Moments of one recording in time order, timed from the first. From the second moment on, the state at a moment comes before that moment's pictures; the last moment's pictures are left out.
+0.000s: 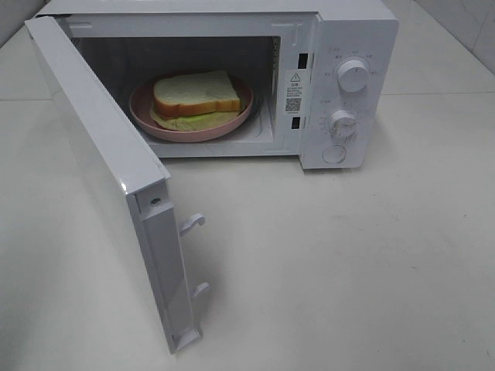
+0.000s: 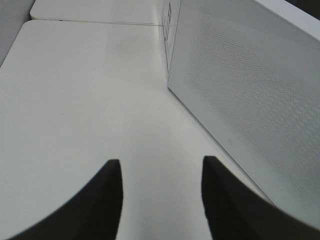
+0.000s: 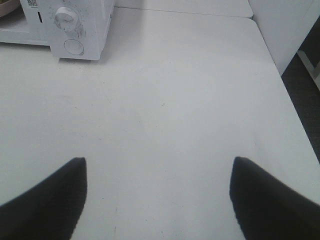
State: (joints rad) left arm -0.01 0.34 -0.52 -0.13 0.81 0.02; right arm 0.08 0.00 -0.50 -0.13 1.04 0.03
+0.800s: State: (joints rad) left arm -0.01 0.68 -0.29 -0.13 0.13 0.06; right arm 0.08 0.00 -0.50 -0.13 1.04 0.03
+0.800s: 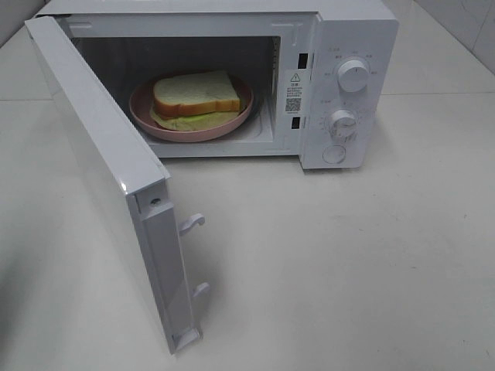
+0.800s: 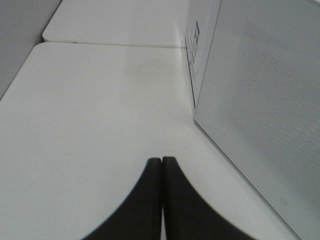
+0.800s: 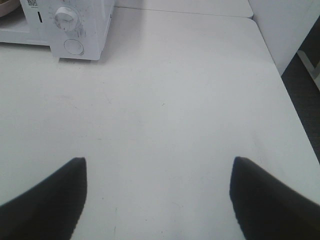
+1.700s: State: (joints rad) left arm -0.14 1.23 -0.27 0.20 -0.64 -0.08; right arm 0.08 0.00 -0.50 -0.13 1.04 0.03
